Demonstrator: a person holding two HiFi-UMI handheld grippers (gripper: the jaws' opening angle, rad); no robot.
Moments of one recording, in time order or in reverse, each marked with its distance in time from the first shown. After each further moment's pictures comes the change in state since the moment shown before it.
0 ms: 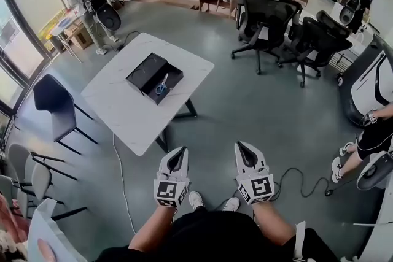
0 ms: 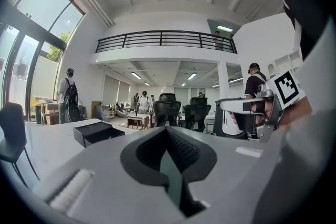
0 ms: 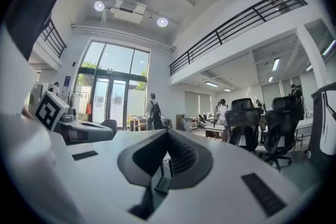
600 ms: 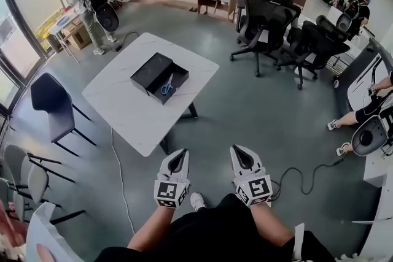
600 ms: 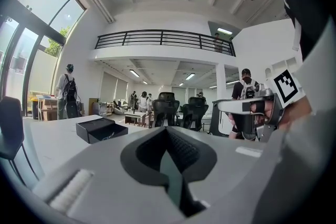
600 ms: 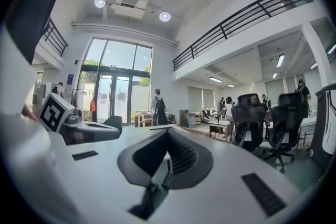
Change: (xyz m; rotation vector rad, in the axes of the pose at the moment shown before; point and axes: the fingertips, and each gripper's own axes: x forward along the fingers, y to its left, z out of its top) left arm -0.028 0.038 -0.015 -0.033 0.011 -0.043; right arm 0.019 0.062 -0.008 -0.005 0.057 0.033
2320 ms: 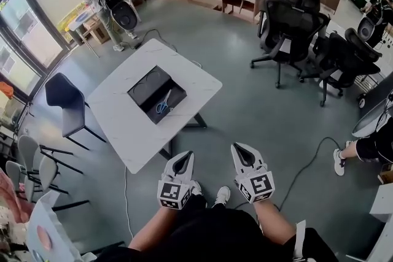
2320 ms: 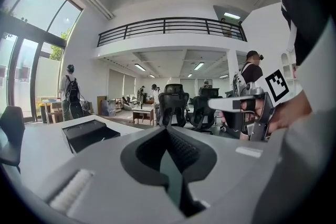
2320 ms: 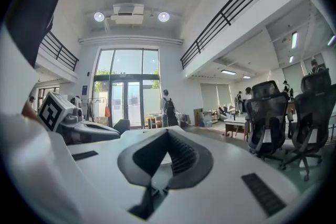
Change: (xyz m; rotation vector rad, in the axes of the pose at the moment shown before) left arm 0.176 -0.021 0.012 0.034 0.088 0.124; right arm 0.108 -0.169 -0.009 0.059 -0.016 0.215
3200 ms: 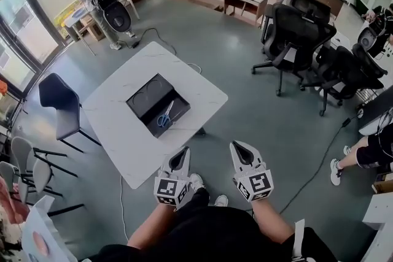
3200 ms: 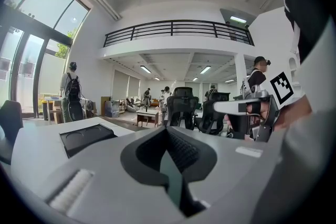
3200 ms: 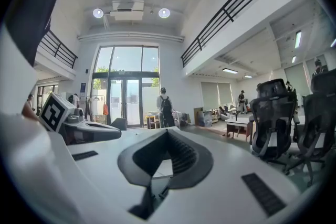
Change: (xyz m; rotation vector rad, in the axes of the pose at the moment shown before) left arm 0.066 0.088 0.015 -0.040 -0.036 0.033; right arm 0.099 -0.029 0.007 -0.011 0.020 -0.001
